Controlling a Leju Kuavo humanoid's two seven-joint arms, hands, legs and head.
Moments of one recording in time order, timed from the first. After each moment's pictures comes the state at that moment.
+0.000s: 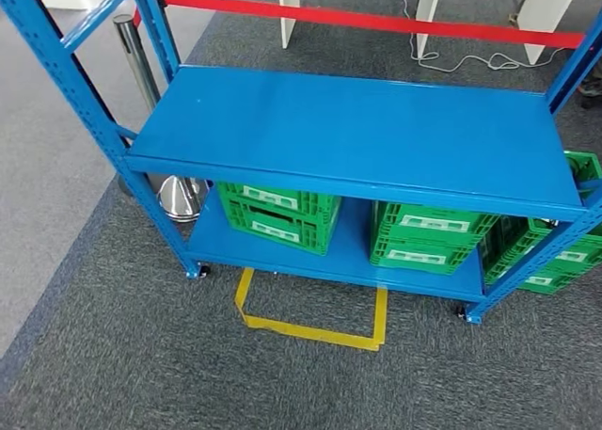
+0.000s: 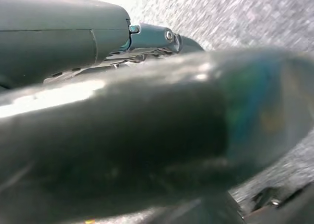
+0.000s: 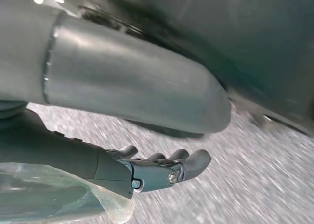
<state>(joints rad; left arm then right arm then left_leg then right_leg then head) -0.02 -0.14 0.31 -0.20 -1.06 0.27 -0.02 -0.04 0.24 -0.69 -0.18 1.32 -0.05 -0.06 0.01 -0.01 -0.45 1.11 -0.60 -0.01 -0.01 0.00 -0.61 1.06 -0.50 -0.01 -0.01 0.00</state>
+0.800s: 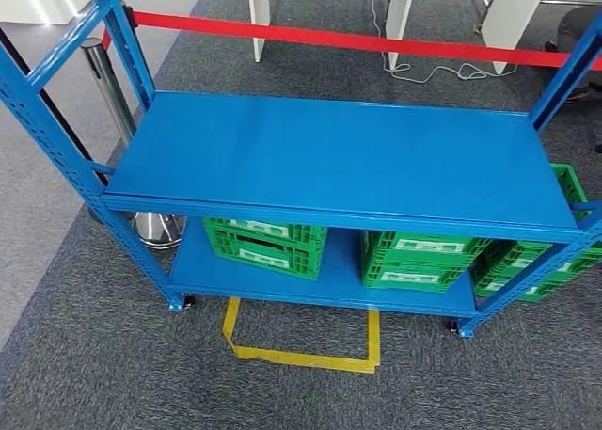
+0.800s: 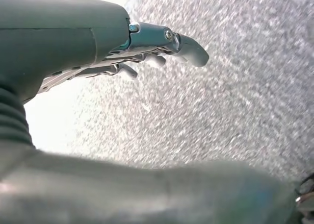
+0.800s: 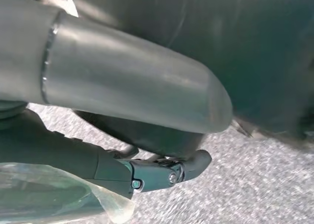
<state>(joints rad) -0.02 -0.14 0.34 -0.20 -1.05 0.22 0.05 -0.05 0.24 -0.70 -0.18 1.28 -0.02 -0.03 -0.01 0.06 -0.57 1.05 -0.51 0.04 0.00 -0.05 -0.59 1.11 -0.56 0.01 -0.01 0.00</state>
